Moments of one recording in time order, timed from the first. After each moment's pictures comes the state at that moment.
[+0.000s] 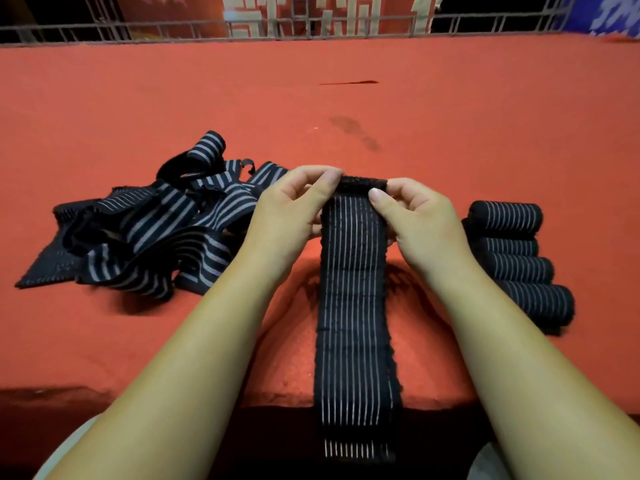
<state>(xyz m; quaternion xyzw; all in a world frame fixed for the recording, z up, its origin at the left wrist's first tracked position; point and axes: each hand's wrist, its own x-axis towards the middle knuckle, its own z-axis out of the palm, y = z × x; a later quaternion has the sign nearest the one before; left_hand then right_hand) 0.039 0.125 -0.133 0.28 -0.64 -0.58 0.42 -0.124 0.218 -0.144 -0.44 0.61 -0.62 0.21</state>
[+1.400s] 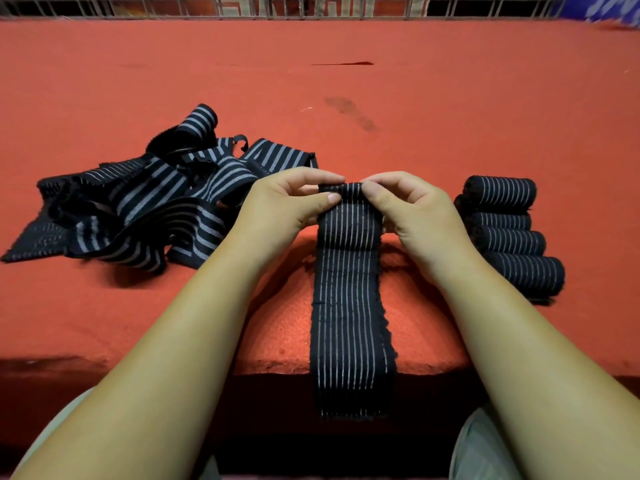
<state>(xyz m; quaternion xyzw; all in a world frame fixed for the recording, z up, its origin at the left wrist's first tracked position) 0.055 0.125 -0.158 0.24 -0.64 -0.62 0.38 -0.120 0.237 -0.162 -0.44 0.59 -0.63 0.26</state>
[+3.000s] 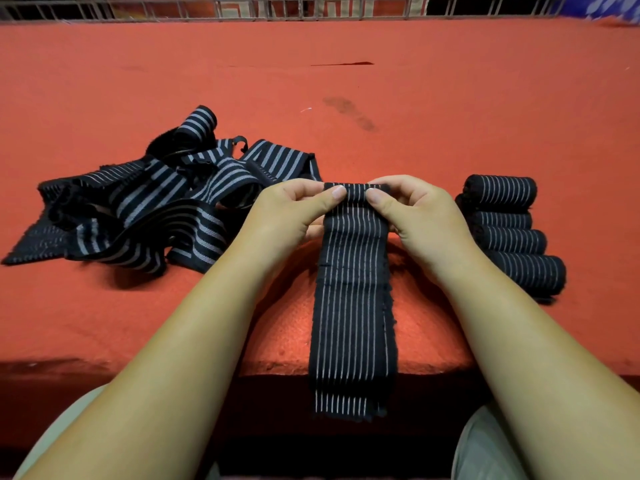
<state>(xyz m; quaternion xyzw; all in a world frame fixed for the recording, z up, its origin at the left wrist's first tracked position) 0.053 0.133 -0.162 0.29 -0.61 -0.65 0.34 -0.129 0.239 -0.166 -0.45 0.63 -0.59 0.22</state>
